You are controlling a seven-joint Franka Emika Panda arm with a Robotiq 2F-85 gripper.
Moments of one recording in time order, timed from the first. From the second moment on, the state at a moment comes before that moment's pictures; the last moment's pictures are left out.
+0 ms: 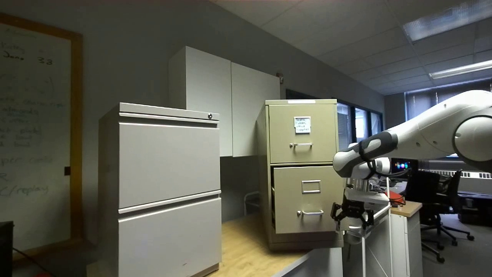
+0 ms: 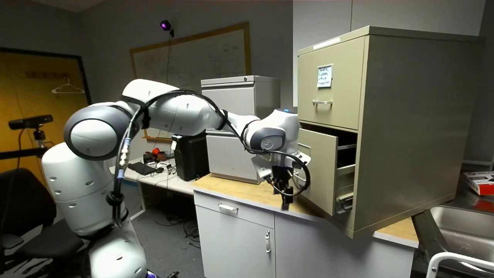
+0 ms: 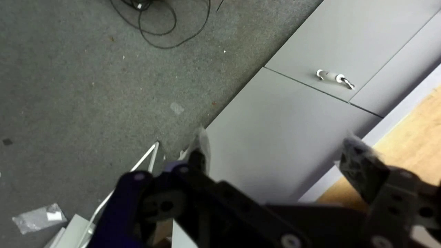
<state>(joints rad) -0.28 -0.14 -0.30 -2.10 0.09 1.99 0.17</state>
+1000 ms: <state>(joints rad) -0.36 0.08 -0.33 -1.92 0.75 2.23 -0.50</state>
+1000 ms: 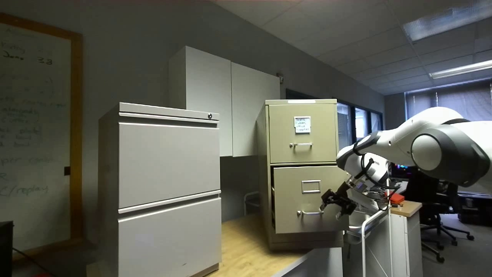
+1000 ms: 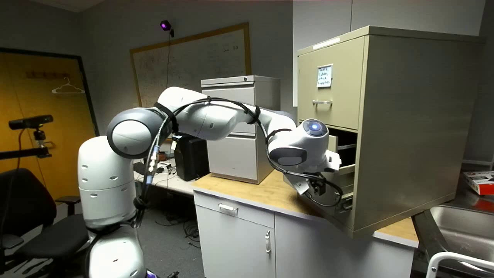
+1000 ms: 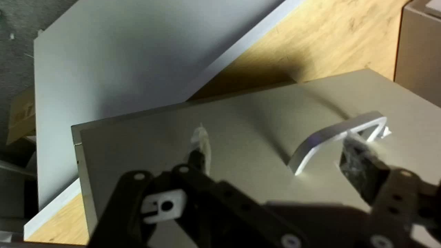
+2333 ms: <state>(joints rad) -0.40 0.24 -0.33 -1.75 0.80 2.03 -0.23</state>
